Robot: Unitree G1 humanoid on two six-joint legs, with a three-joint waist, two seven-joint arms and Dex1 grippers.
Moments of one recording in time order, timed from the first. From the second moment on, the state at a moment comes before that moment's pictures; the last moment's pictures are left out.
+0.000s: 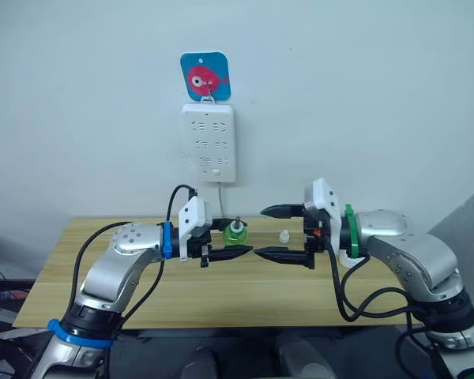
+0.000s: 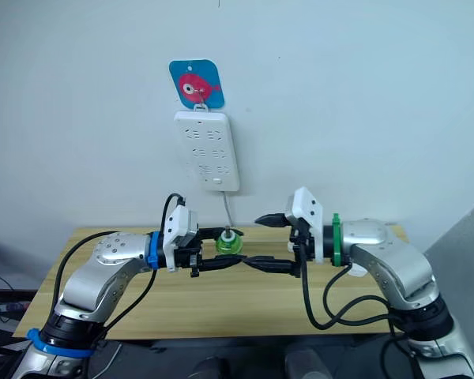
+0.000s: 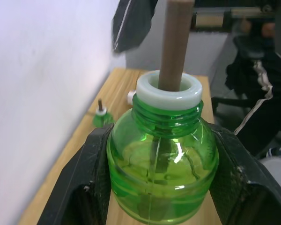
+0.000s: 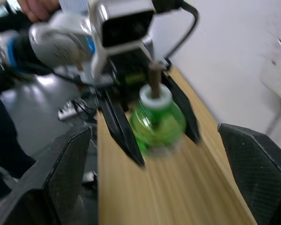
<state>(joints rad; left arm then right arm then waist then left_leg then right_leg) -0.30 0.58 -0.13 -0.18 -0.43 0.32 -1.13 -0.46 -0.49 0.19 -0.44 0.58 0.78 0.89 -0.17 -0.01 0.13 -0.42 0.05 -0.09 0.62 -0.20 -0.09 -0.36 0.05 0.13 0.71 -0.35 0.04</state>
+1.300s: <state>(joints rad) -0.33 0.52 -0.11 -0.17 -0.48 0.35 -1.12 -0.50 -0.42 0.20 -0.38 0.53 0.71 0.85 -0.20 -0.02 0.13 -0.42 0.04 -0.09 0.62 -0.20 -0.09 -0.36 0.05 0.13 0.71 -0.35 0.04</state>
